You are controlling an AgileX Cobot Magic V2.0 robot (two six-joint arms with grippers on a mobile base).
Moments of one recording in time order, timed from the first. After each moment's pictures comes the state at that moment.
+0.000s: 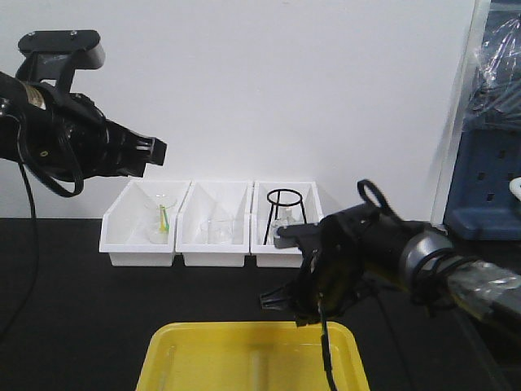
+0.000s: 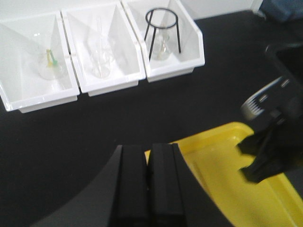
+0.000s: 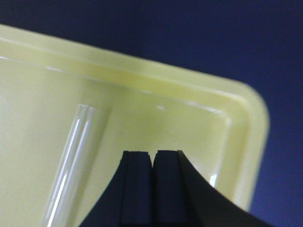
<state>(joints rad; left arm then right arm) -0.36 1.55 -1.82 -0.03 1.00 -0.11 0.46 2.02 -1.74 -0.11 0.90 0.26</state>
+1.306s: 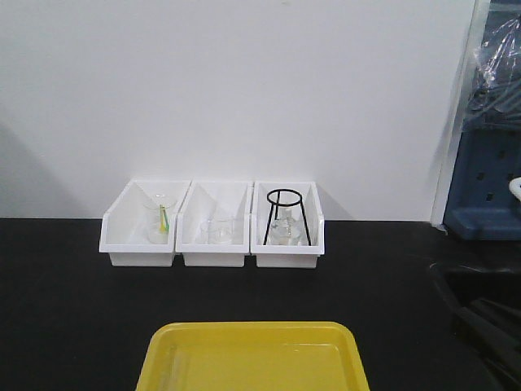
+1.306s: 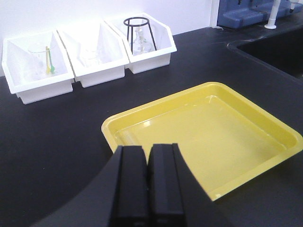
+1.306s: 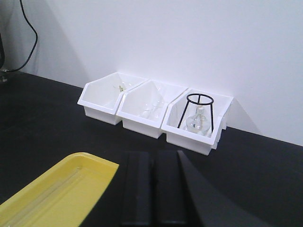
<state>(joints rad) -0.36 0.51 -0.51 -0.20 0.40 0.15 0.46 0.68 -0.54 -0.12 0.04 0.06</state>
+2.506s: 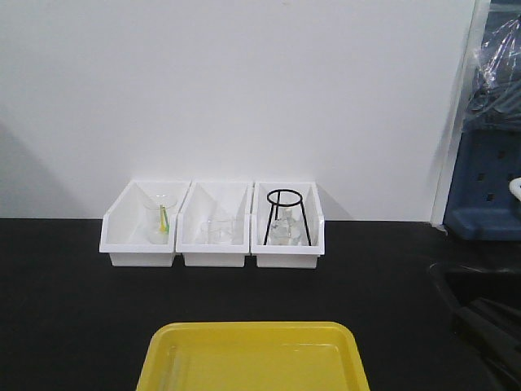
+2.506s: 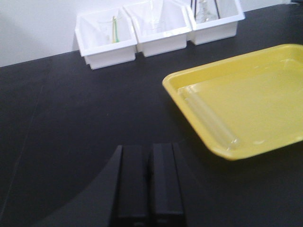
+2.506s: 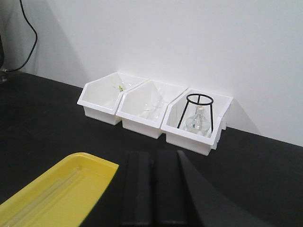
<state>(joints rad) -0.14 0.01 -0.05 -0.11 0.37 0.16 0.46 0.68 -0.54 -0.12 0.03 0.06</state>
